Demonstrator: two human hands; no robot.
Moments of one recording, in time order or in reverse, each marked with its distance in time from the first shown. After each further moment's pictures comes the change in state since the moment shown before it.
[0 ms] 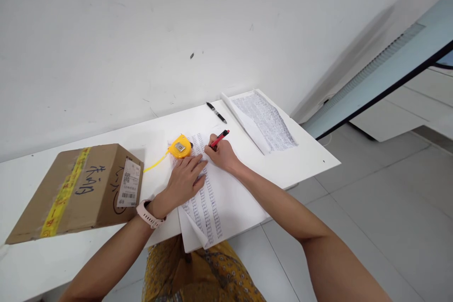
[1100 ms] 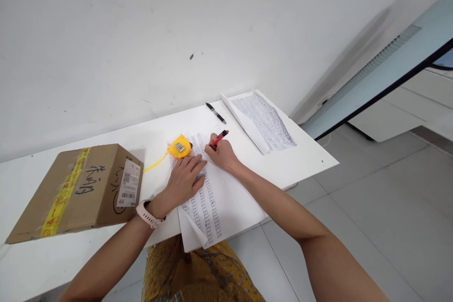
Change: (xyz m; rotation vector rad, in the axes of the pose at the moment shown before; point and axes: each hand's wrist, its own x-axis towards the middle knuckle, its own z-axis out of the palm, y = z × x) left_hand 0.000 0.000 0.000 -0.011 0.001 -0.004; right_hand 0.001 -0.001 -0.002 -0.064 0.032 0.007
